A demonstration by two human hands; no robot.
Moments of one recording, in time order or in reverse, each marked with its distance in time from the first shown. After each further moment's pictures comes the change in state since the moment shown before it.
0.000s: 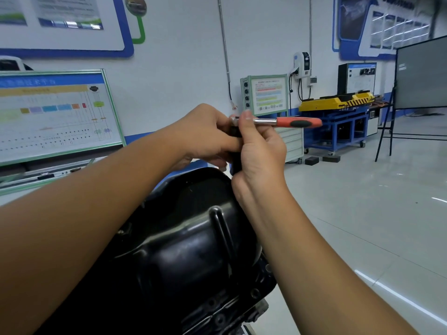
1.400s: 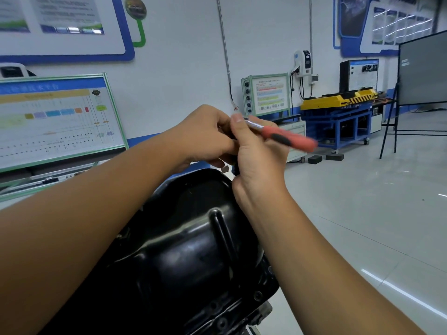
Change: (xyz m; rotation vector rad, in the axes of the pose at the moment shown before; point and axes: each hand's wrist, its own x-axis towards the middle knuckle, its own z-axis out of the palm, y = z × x) left_hand 0.001 -0.002 0.000 0.067 -0.005 0.082; right_hand -0.001 0.003 -0.005 -0.080 0.007 -0.067
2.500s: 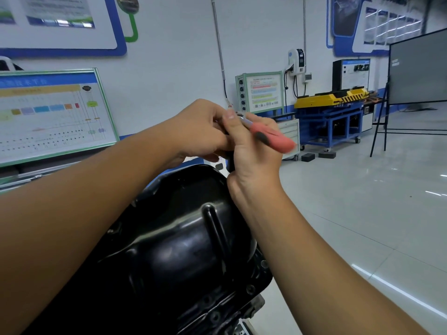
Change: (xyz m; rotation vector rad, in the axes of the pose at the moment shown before) left_hand -0.003 0.007 0.002 0.041 -0.005 0.010; right_hand -0.003 -0.003 -0.003 -0.003 -0.007 -0.011
